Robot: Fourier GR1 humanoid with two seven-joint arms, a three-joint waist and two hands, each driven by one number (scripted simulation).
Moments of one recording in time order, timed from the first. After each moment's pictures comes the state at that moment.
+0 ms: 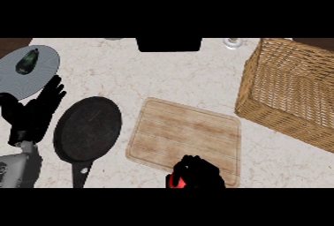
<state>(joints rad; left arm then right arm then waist) -0.20 0.27 0.18 -1.40 0.06 -0.07 0.23 0.01 -0.09 0.93 -1.79 1.52 -0.50 0.83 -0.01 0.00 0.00</state>
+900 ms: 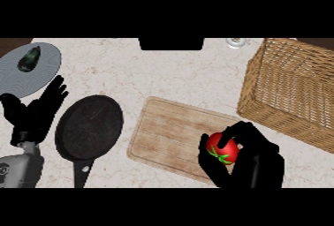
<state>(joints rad) -0.19 0.27 0.17 -1.42 0.06 -0.07 0.23 -0.06 -0.06 0.62 -2.00 1.54 -0.37 0.95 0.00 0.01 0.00</state>
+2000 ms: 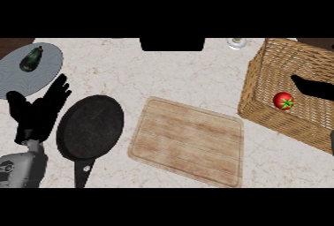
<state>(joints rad) -0.20 0.25 0.16 -1.42 0.04 -0.07 0.24 -0.38 -0.37 -0.22 -1.54 0.69 -0.34 0.48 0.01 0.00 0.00</state>
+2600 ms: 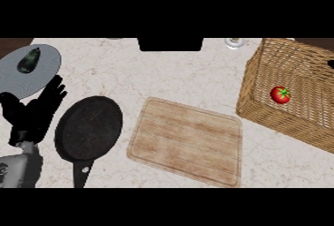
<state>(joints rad) -0.19 0.26 0.19 -1.43 0.05 -0.08 0.25 -0.44 -0.42 -0.46 -1.44 0.42 -0.38 0.31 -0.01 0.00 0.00</state>
